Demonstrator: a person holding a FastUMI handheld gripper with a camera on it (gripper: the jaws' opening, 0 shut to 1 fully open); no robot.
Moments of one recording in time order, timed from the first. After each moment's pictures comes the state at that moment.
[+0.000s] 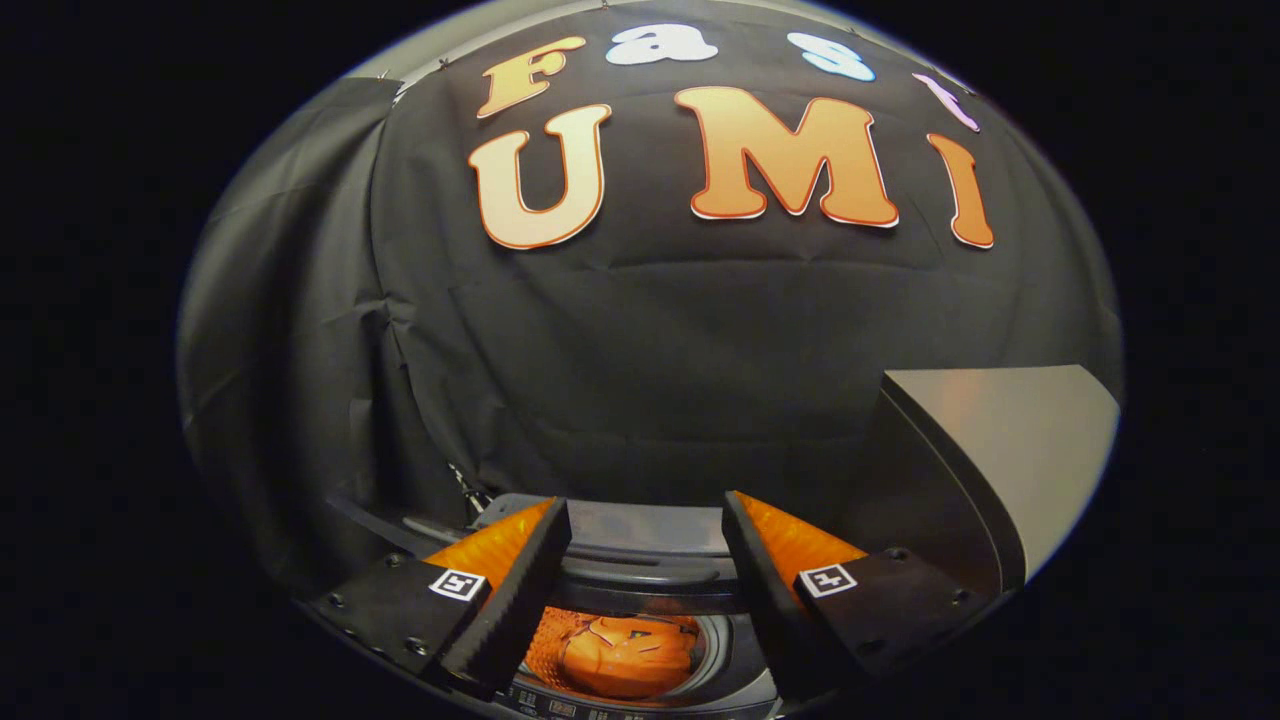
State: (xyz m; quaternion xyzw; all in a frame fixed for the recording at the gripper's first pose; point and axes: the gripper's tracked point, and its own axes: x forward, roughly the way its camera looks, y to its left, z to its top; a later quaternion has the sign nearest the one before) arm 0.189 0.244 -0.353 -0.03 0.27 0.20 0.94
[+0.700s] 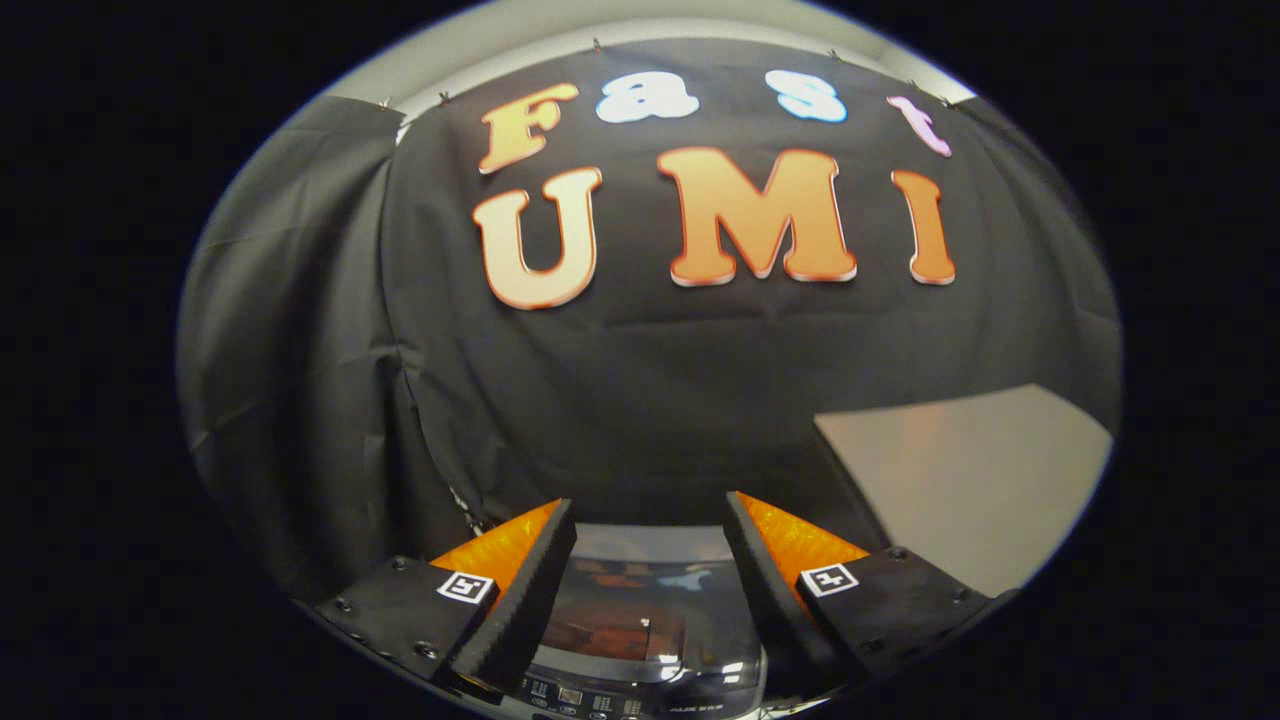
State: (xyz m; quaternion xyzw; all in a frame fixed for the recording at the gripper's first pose) arm 0.154 0.222 -0.230 -0.02 0.16 0.20 0.97
